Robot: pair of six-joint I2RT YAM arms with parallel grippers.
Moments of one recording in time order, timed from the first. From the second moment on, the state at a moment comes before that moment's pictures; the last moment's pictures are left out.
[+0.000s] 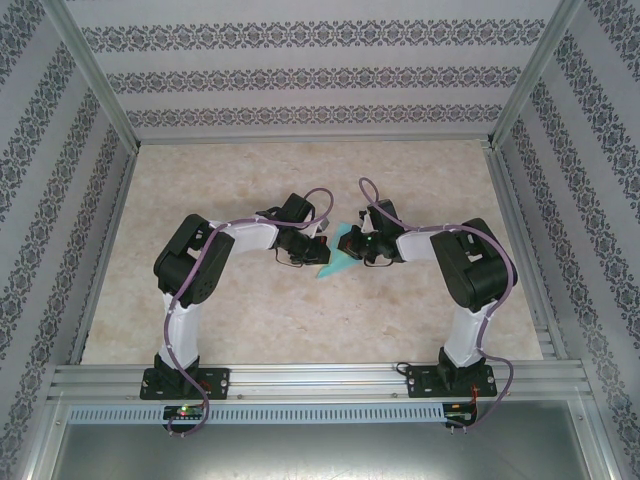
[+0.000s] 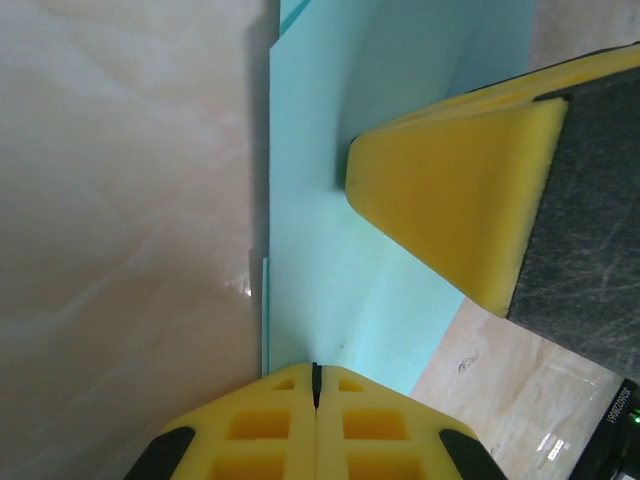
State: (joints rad) left arm -0.55 2.04 1.25 -0.32 0.58 -0.48; right arm 0.39 1.88 0.86 0.12 -0.52 0.84
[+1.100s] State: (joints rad) left arm -0.55 2.04 1.23 -0.33 0.64 -0.52; right arm 0.38 1.89 0.86 0.13 -0.54 0.84
